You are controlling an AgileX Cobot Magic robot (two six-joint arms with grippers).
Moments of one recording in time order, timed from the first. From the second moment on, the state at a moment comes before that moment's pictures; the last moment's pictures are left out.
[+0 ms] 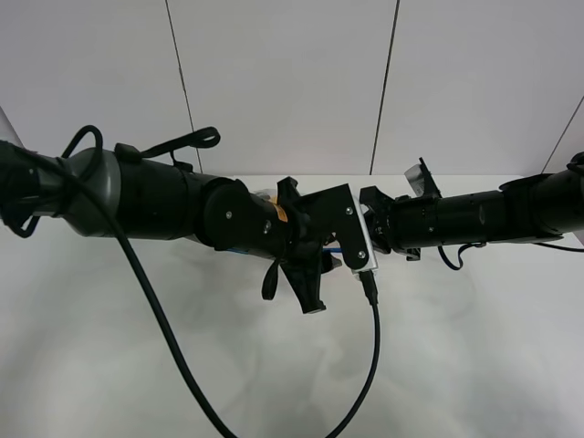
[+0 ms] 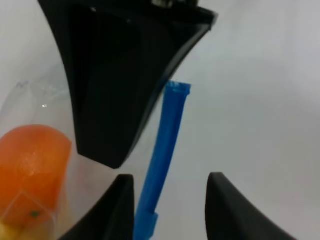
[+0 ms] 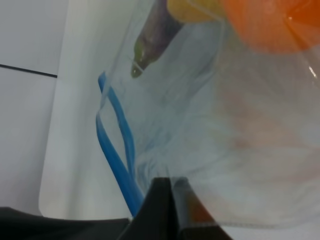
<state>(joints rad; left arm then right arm) -0.77 1.89 -1.13 -0.33 0.06 1.04 0.12 1.86 -0.86 1.67 0.78 -1.25</state>
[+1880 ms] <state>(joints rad) -0.73 1.92 -1.13 -0.33 -0.04 1.04 0.12 1.86 -0.86 1.73 0.79 -1.25</state>
